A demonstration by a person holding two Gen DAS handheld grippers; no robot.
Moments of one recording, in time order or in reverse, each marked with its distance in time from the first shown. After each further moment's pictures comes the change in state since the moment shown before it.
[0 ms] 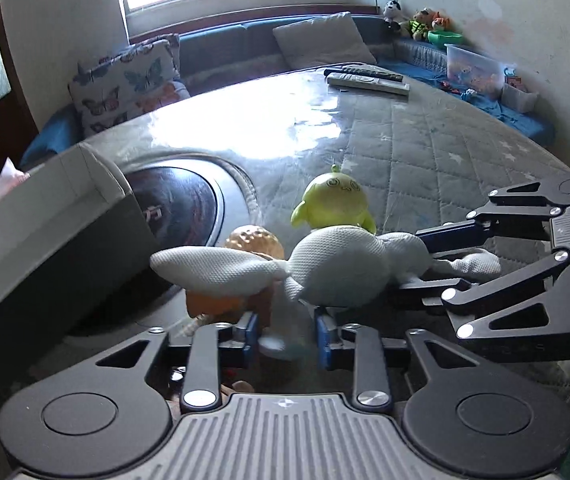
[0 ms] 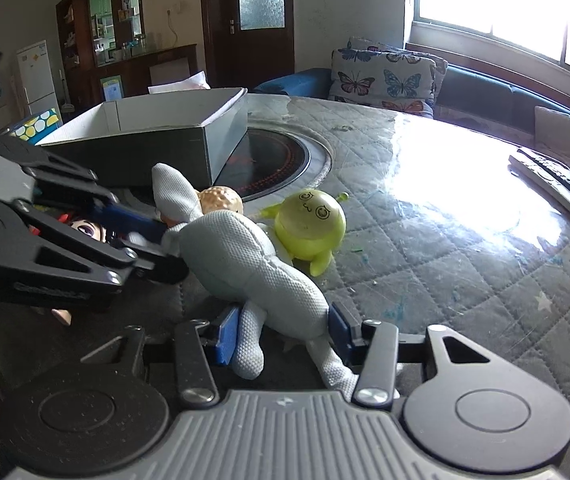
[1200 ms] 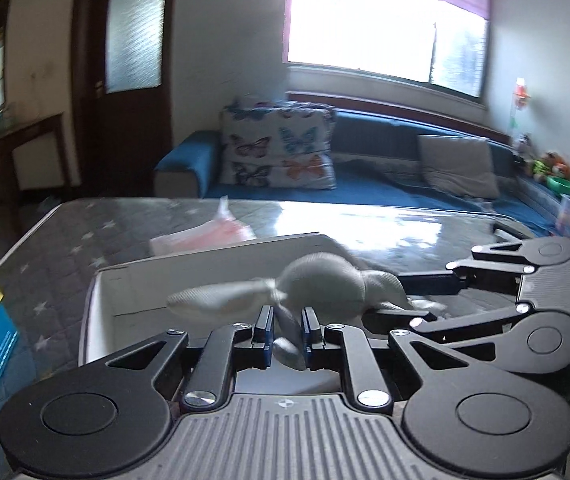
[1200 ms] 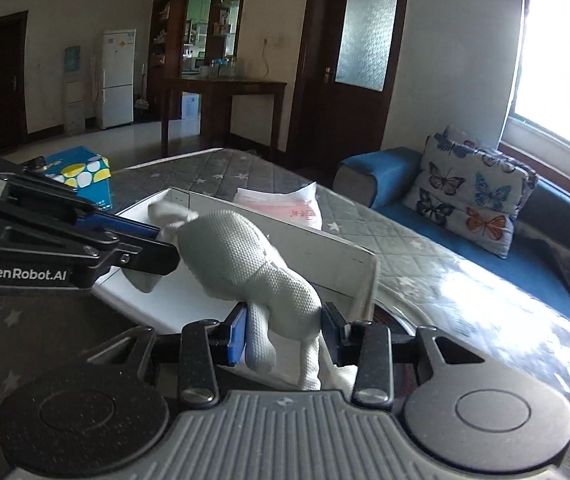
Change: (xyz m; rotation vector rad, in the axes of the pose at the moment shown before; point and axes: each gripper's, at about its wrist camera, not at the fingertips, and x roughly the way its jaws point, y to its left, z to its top) left arm -0.076 0.193 0.022 -0.379 -0.242 0.246; right arm 0.107 0.119 0.191 -0.274 -0.116 0.139
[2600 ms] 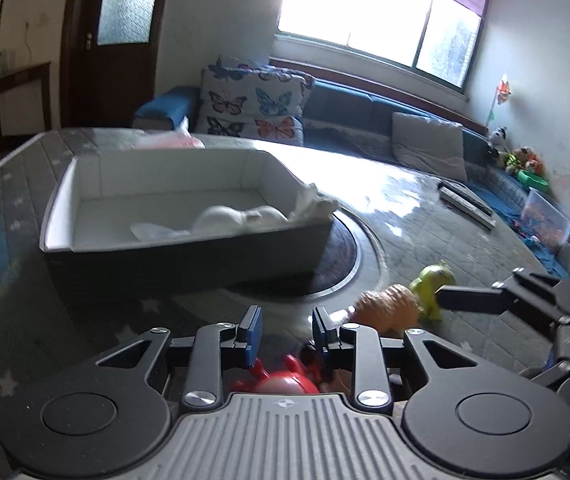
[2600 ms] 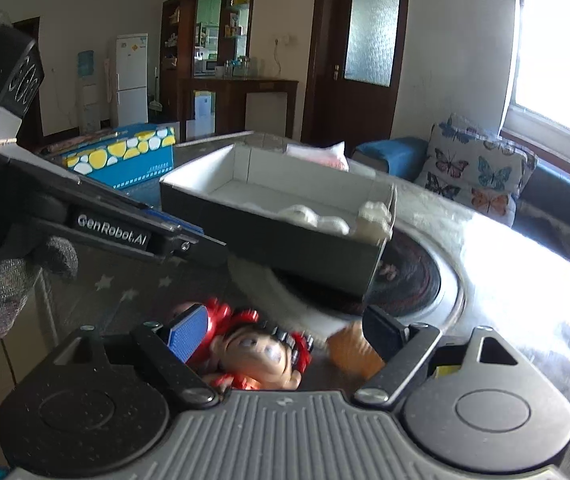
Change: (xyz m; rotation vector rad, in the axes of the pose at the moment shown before) left arm -0.068 -0.051 -0.081 -0.076 0.100 -0.122; right arm -0.134 0.057 -0.112 0.027 -0.008 0.033
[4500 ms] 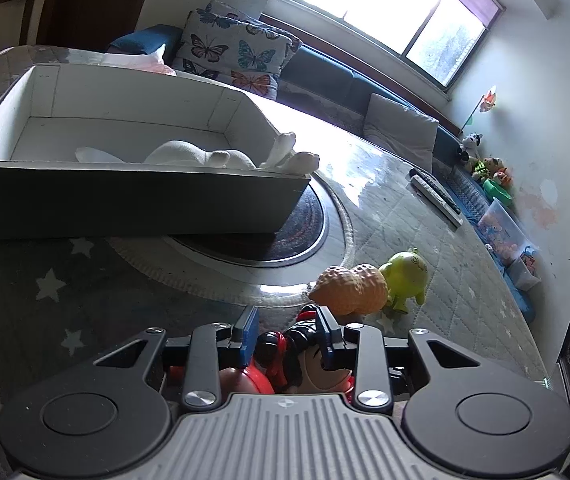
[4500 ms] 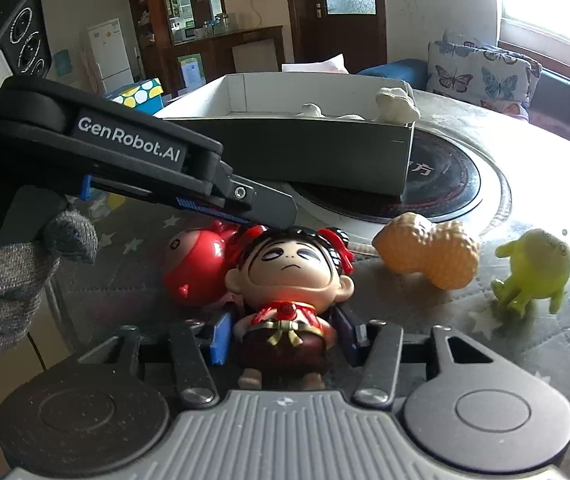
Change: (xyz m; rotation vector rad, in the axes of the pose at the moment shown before) left arm 0.039 0.012 -0.006 -0.164 0.119 -0.176; right arm 0.045 -0.001 -0.032 0.162 0.152 0.052
